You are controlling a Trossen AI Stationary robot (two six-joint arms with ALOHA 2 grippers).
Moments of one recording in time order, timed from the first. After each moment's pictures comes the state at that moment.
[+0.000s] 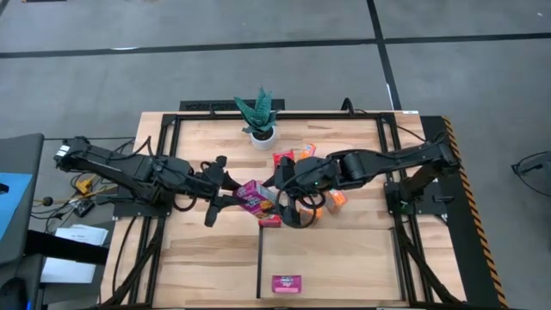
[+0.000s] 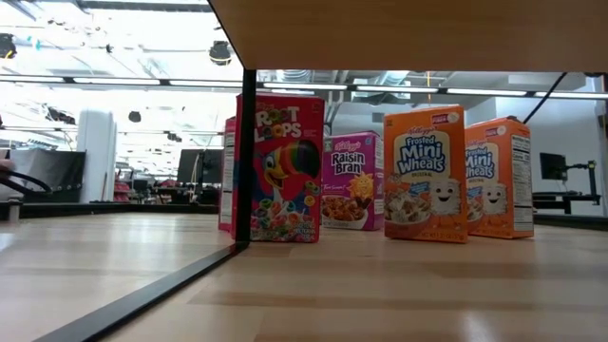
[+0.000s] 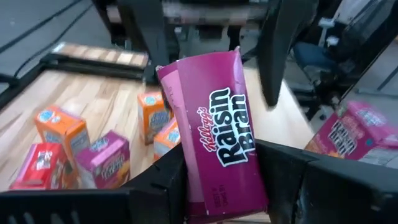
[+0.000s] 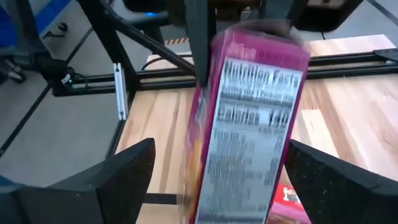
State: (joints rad) left arm -0.27 1.04 1.00 -0.19 -0.21 -0.24; right arm 0.19 1.65 1.63 -0.43 0.05 0.21
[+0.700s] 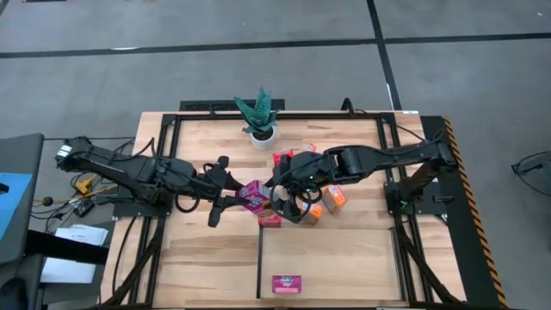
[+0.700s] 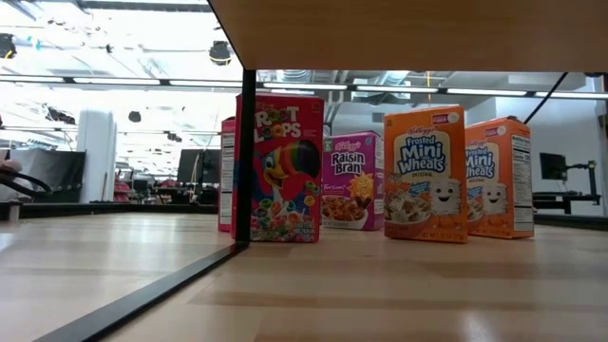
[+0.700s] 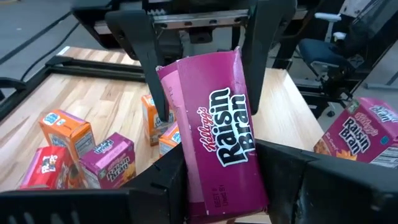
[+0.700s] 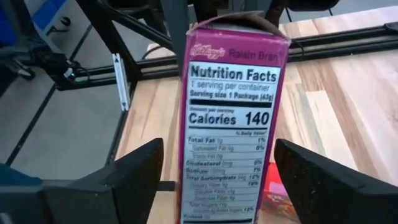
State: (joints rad) left arm -0.28 1.07 1.00 -0.17 -0.23 -0.22; right arm 0.15 1.66 1.63 -0.49 -0.02 0.24
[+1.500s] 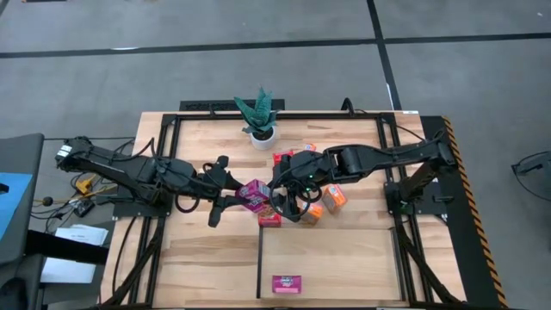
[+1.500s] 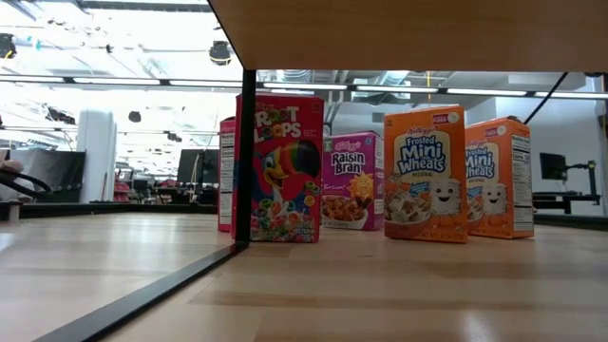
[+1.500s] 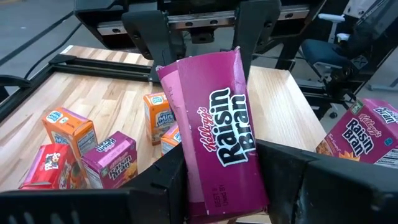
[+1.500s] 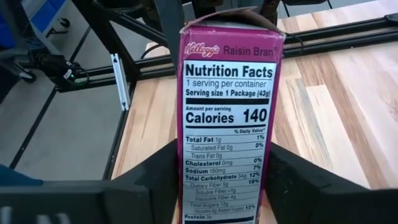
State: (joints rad) left arm -0.28 1.07 1.00 -0.17 -0.25 -0.22; right arm 0.15 1.66 1.63 -0.49 -0.03 0.26
